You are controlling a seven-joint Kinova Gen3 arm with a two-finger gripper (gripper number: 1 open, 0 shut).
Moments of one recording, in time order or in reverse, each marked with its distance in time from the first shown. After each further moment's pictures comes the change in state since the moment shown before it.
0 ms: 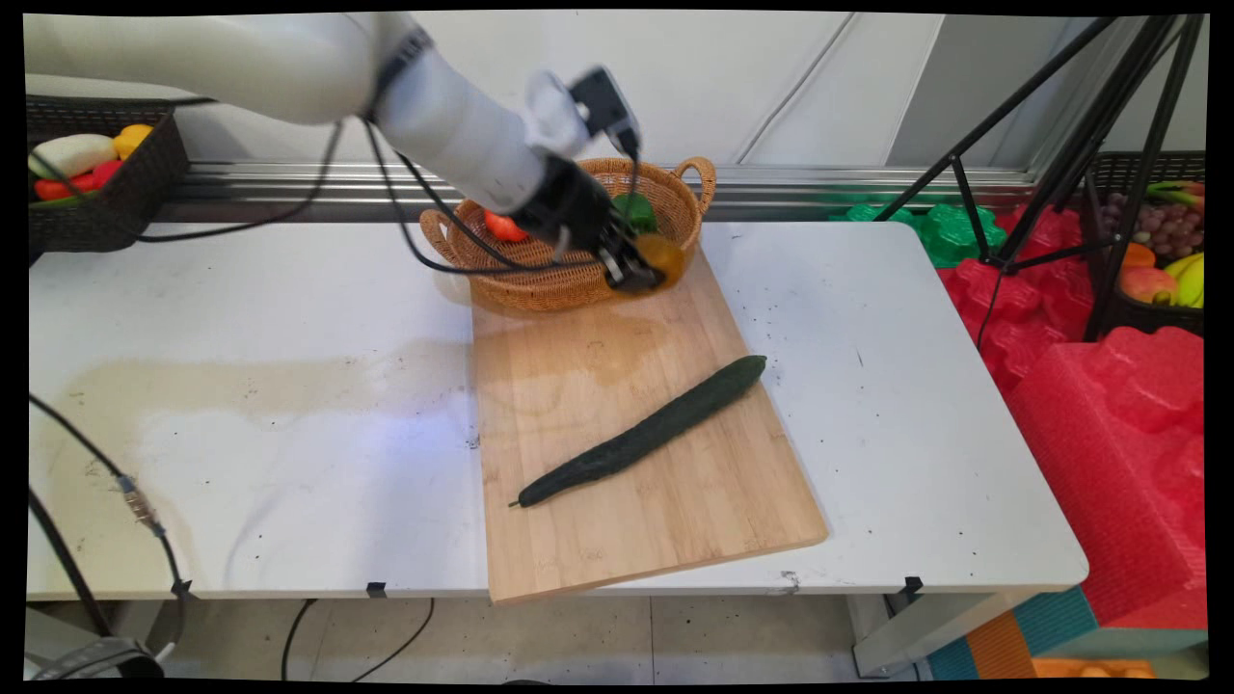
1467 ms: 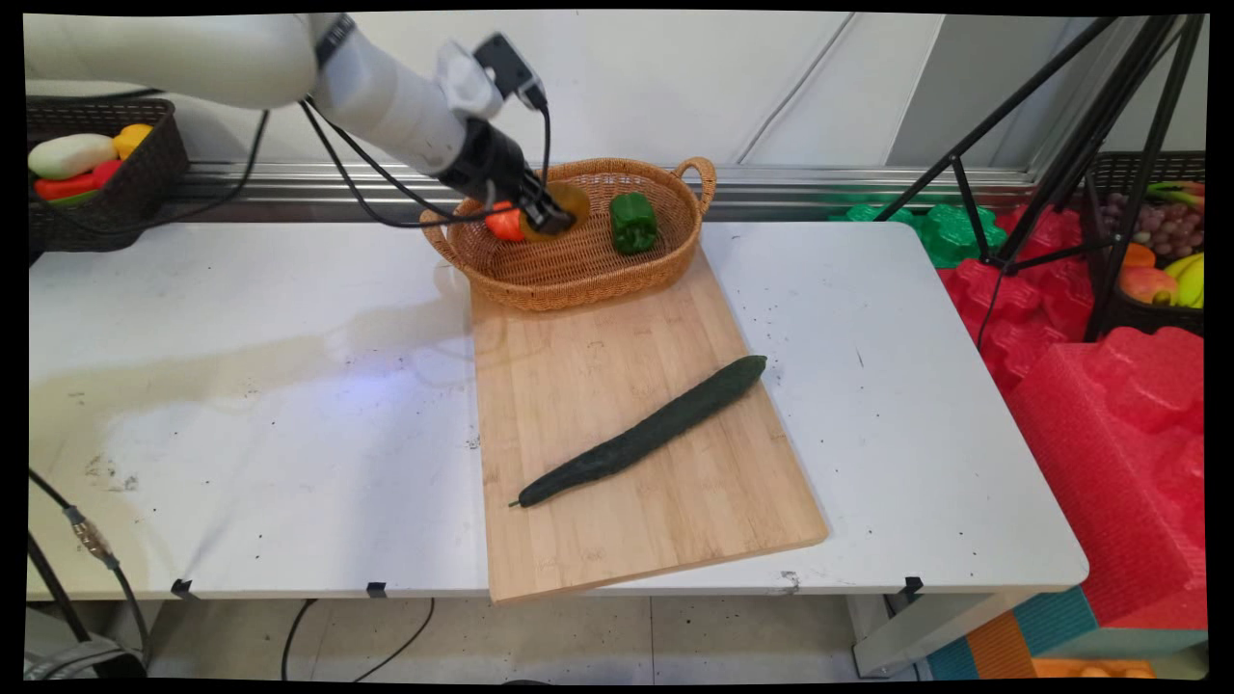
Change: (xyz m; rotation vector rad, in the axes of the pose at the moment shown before) arm -0.056 -0.090 -0.005 0.202 -0.048 -0.120
